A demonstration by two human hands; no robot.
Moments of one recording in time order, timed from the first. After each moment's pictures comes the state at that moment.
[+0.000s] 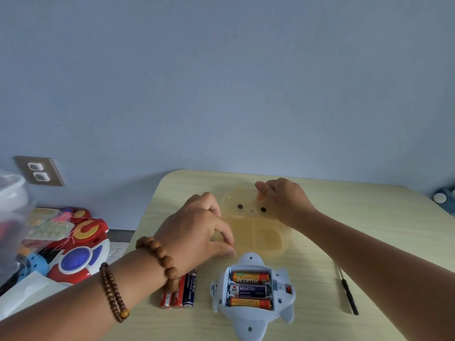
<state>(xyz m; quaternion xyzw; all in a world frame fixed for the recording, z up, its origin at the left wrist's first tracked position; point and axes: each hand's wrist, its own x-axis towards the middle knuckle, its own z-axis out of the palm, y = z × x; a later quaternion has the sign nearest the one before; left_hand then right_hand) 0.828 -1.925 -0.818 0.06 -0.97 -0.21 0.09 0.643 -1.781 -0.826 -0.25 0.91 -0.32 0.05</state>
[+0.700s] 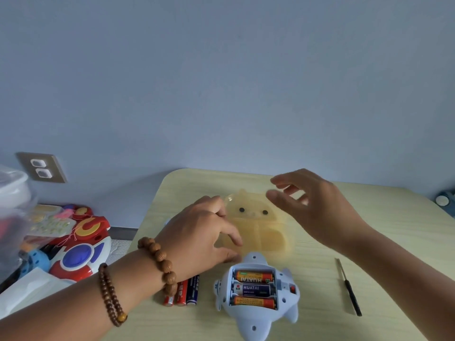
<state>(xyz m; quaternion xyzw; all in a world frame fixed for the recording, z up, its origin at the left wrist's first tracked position) 0.837 -1.922 -0.814 0.01 -0.97 -0.23 0.11 0.695 -1.728 -0.779 -0.39 0.86 -0.32 -0.03</state>
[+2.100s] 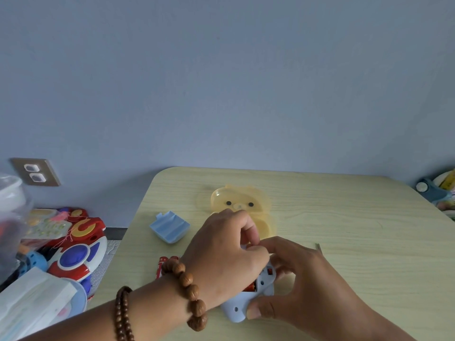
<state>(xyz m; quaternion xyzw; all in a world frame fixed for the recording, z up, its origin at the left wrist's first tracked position) 0.851 -1.837 -0.790 0.10 -0.91 -0.38 0.12 0.782 -1.676 -0.816 -0.41 0.82 -0.37 0.14</state>
